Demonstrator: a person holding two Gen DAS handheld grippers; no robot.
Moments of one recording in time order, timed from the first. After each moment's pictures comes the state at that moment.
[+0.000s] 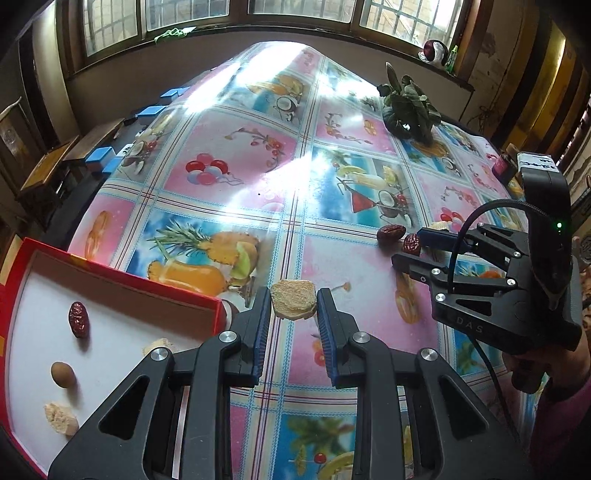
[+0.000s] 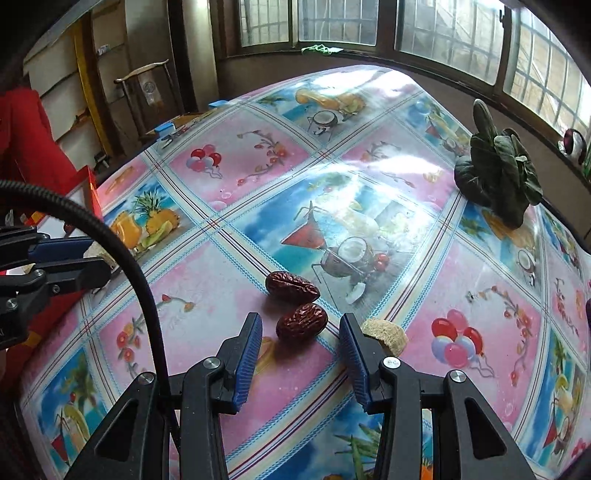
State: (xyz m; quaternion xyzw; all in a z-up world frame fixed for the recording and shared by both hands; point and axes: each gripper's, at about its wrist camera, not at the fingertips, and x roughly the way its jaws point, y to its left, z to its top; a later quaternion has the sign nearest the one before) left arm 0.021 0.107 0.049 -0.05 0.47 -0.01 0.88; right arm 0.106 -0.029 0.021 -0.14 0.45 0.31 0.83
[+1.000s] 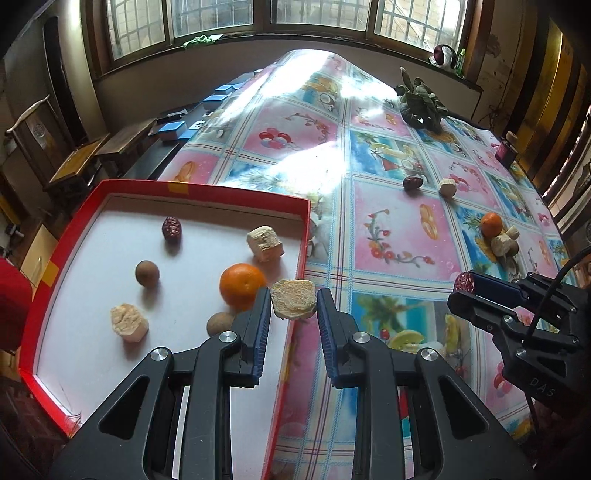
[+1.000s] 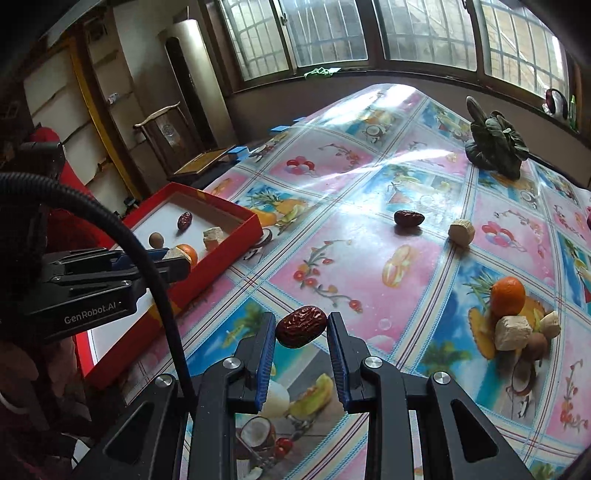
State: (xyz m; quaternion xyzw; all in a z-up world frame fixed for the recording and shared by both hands) left arm -0.088 0.147 0.059 -0.03 0.45 0.03 0.89; right arm -0.044 -0.012 0.064 -0.02 0.43 0.32 0.84
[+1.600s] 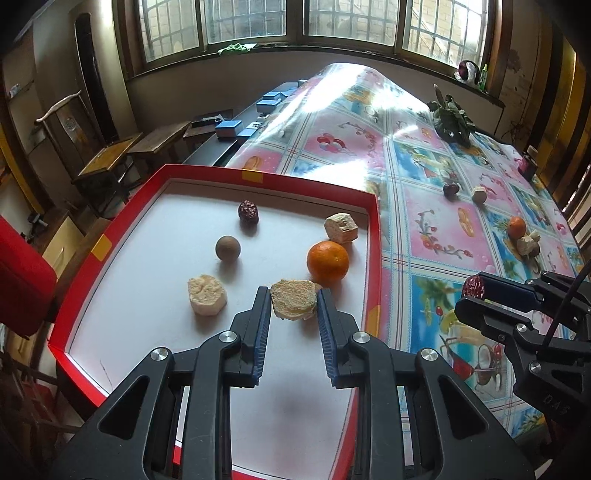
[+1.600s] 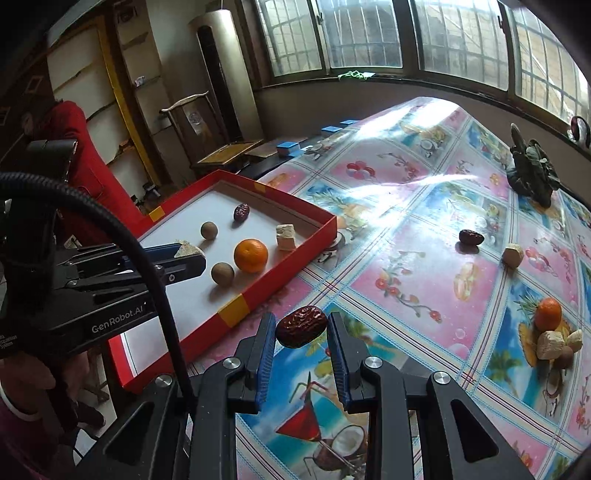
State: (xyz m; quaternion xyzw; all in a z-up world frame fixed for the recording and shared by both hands) left arm -0.126 0.195 0.059 -0.04 0.43 0.08 0.90; right arm -0.079 0.046 0.077 -0.05 0.41 0.36 0.83
